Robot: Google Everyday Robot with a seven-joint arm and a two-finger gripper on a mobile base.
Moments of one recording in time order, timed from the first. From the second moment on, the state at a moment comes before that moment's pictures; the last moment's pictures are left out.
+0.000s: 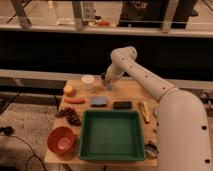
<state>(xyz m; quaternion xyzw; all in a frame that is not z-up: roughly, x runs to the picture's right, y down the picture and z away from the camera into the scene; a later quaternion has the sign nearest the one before) 0.032 -0.052 0.897 -0.16 -0.20 -0.36 0.90</state>
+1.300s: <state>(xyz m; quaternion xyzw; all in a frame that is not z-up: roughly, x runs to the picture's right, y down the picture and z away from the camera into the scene) 0.048 -0.079 0.941 -0.16 -0.15 -0.38 0.90</state>
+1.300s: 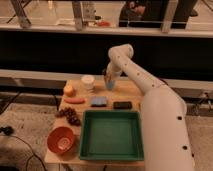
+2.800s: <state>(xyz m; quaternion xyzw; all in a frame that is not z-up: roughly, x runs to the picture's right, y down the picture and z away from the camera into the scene) 0.064 -0.078 0.947 -0.16 -0.12 -0.38 0.90</state>
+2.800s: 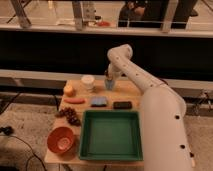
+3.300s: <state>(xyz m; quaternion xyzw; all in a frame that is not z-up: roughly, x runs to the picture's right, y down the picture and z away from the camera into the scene) 0.053 -0.078 0.944 -0.16 -0.11 -0.38 0.90</state>
